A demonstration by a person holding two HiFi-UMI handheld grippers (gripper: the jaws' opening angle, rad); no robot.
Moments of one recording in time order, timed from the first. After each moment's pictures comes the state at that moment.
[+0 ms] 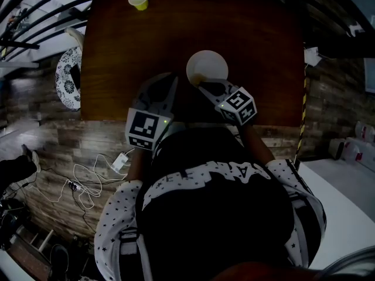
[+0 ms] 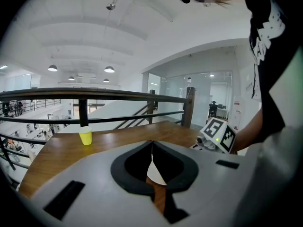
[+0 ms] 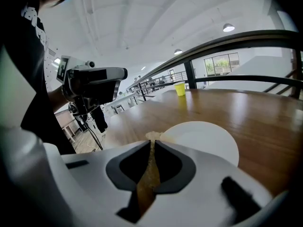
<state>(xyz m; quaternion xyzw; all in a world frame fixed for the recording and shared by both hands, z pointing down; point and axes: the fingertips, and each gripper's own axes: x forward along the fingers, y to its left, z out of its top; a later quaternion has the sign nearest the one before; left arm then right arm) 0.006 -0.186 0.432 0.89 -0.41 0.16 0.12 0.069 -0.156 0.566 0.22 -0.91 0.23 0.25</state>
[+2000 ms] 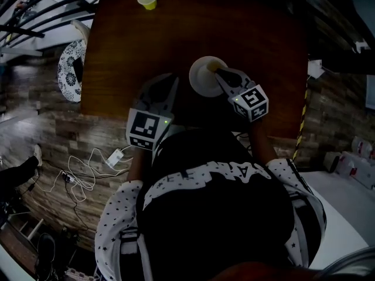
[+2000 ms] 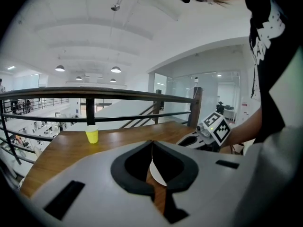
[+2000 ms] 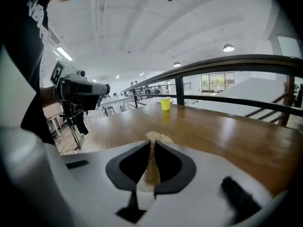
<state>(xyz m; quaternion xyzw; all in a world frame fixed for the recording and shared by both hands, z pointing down) -0.001 -0.197 0.434 0.87 -0.45 0.16 0.13 0.116 -0.227 0.545 0.28 -0.92 0.15 0.23</state>
